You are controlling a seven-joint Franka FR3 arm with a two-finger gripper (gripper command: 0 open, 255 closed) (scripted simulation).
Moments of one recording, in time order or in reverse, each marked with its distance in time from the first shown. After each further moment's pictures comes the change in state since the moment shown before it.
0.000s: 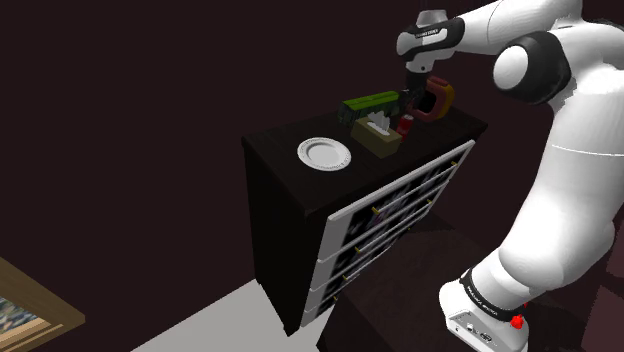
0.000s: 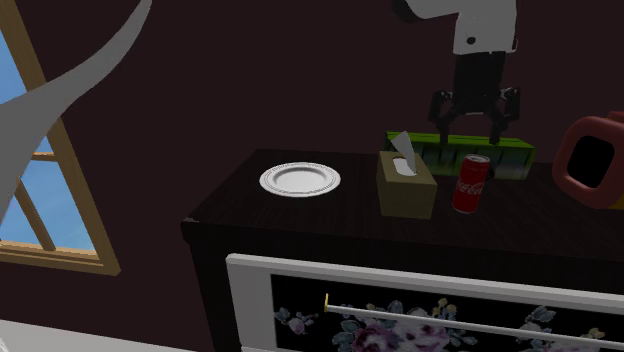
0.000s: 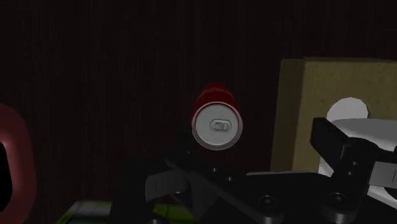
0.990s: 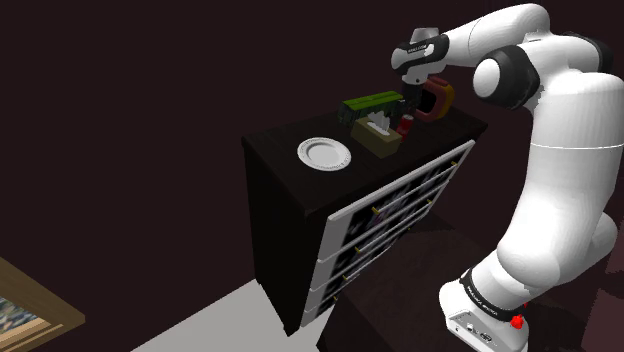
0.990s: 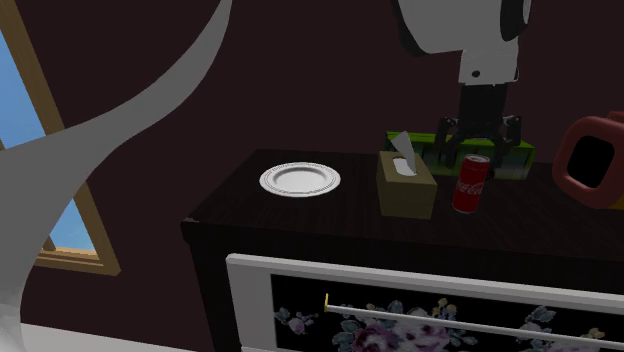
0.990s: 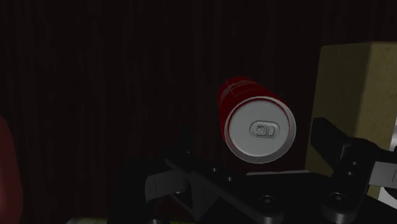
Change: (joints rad) arm -0.046 0.128 0.010 0.056 0.043 0.064 -0.036
